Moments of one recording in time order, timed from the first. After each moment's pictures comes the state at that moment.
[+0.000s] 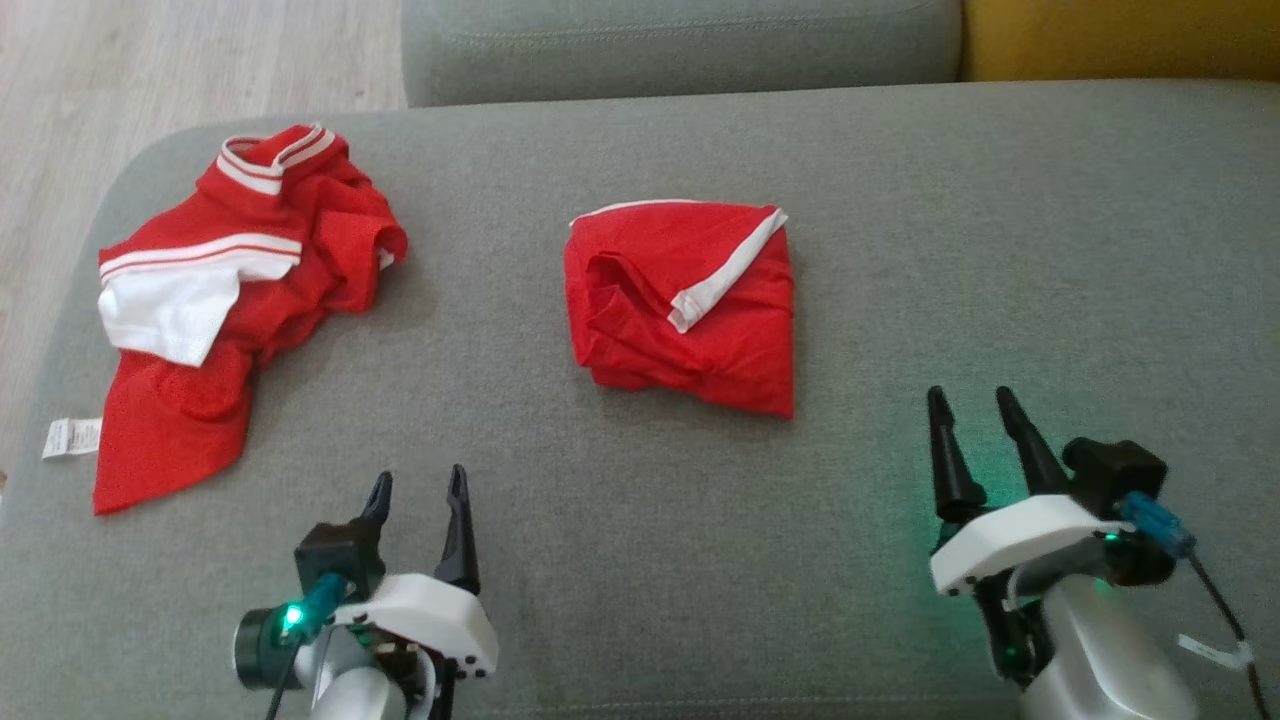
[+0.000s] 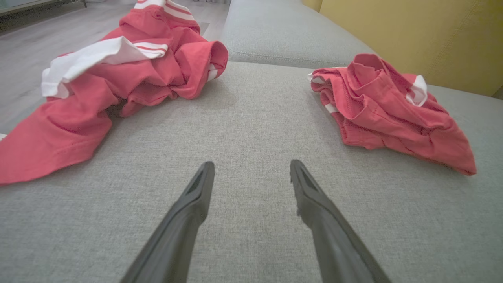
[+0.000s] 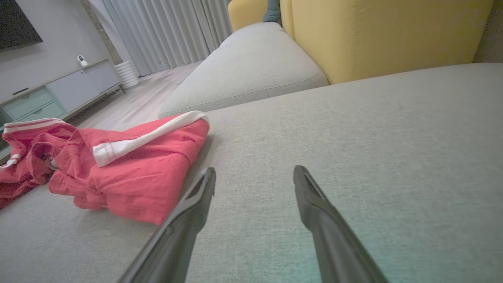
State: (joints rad) left arm -0.09 0.04 -0.29 0.43 -0.26 0.19 -0.26; right arm -0.26 -0.06 0.10 0.64 0.27 0.13 -0.25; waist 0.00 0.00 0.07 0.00
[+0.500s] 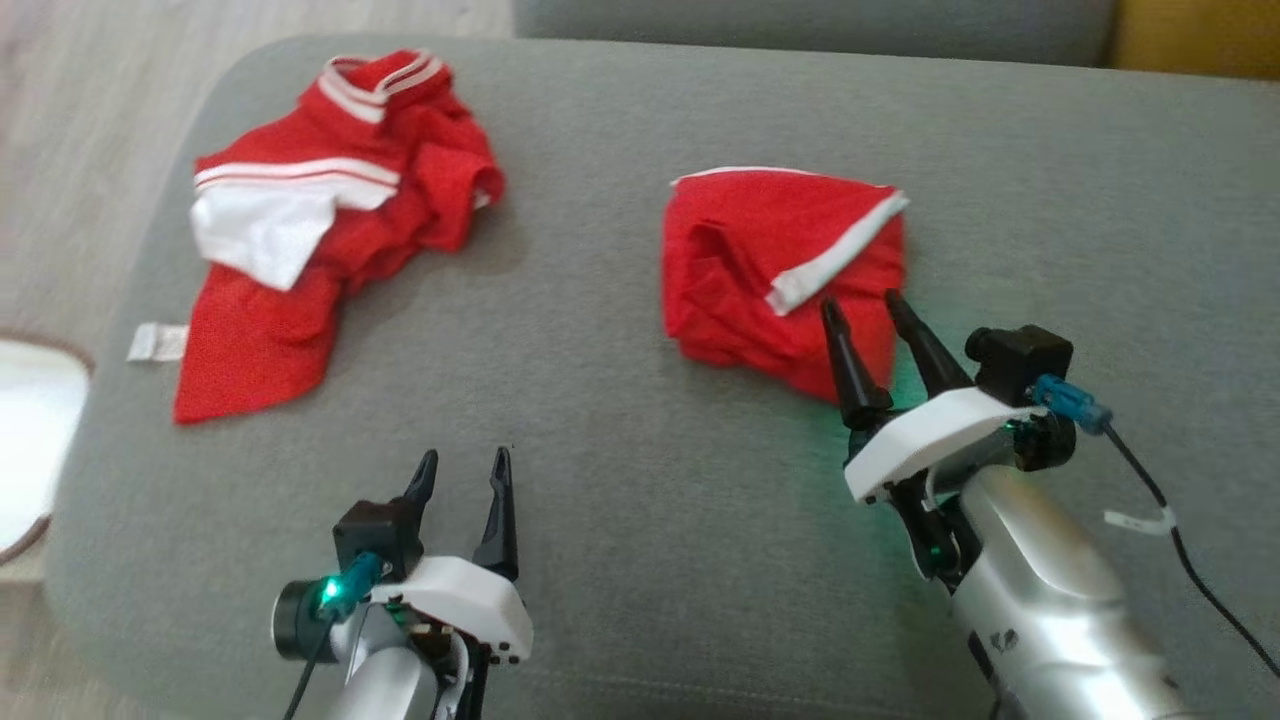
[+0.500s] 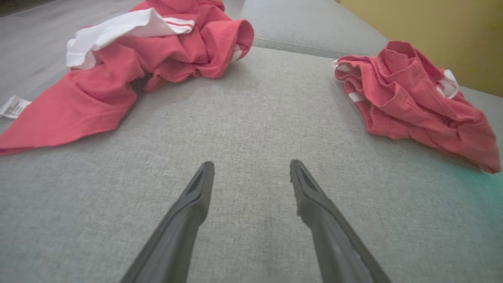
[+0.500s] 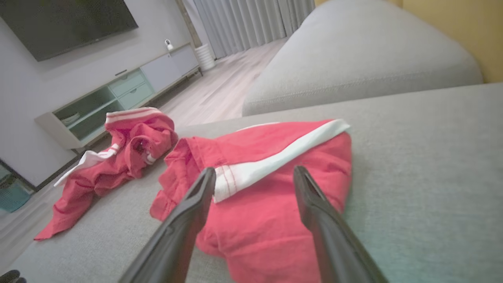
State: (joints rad) left arm -0.13 0.04 -0.38 0.43 -0.29 0.19 -0.26; right arm -0.49 -0.06 0.37 0.76 0.47 0.13 -0.25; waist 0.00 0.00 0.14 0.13
